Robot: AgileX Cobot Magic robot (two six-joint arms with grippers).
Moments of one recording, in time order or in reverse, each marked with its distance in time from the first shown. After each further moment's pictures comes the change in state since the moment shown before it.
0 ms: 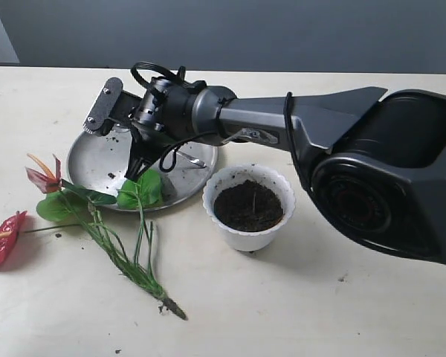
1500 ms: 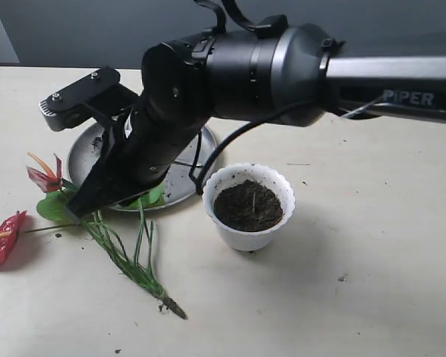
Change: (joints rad) left arm 0.000 0.000 0.000 0.000 0.000 0.000; right arm 0.107 -0.479 0.425 0.785 0.119 -0.210
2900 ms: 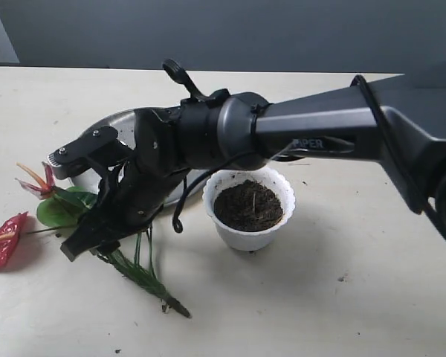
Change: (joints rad) left arm 0.000 0.000 0.000 0.000 0.000 0.000; right arm 0.000 0.186 0.004 0.218 -0.105 -0.132
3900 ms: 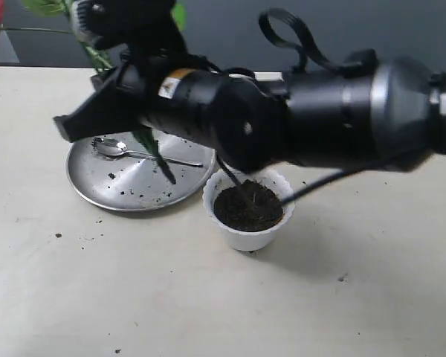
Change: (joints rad) left arm 0.000 0.000 0.000 0.000 0.000 0.000; right arm 0.000 -0.382 0.332 0.047 -0.785 -0.066
